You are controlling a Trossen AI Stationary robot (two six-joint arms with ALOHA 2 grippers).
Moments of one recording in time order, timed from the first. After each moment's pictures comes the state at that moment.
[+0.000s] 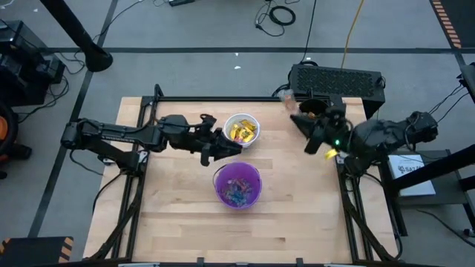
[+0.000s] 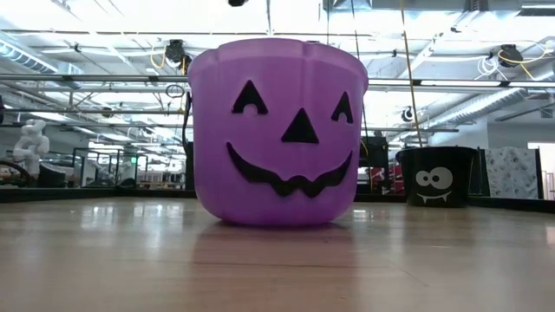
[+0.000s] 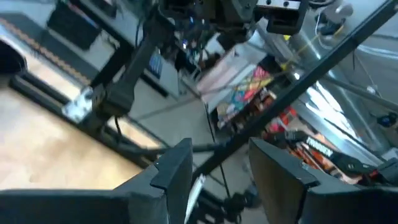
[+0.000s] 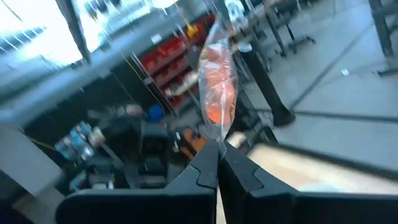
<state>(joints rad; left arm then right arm) -0.02 1.31 1.06 0.30 0.17 -0.78 0.38 1.06 1.32 -0.30 0.90 0.67</state>
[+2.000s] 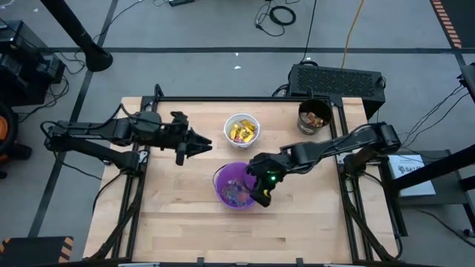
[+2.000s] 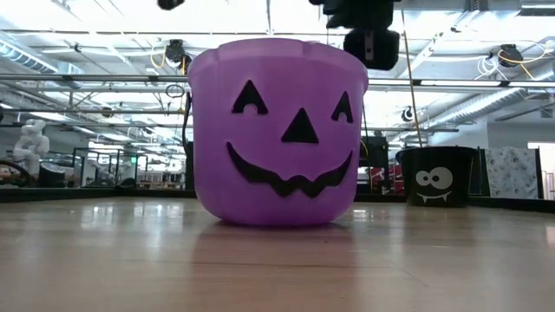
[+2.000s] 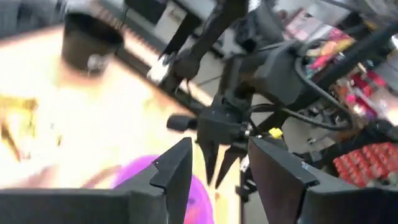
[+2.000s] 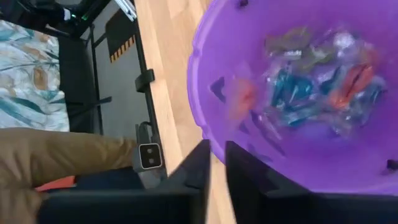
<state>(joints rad) -0.04 1.00 1.06 -0.28 0.02 -0.65 0.19 1.62 1.32 -0.52 -0.30 0.77</state>
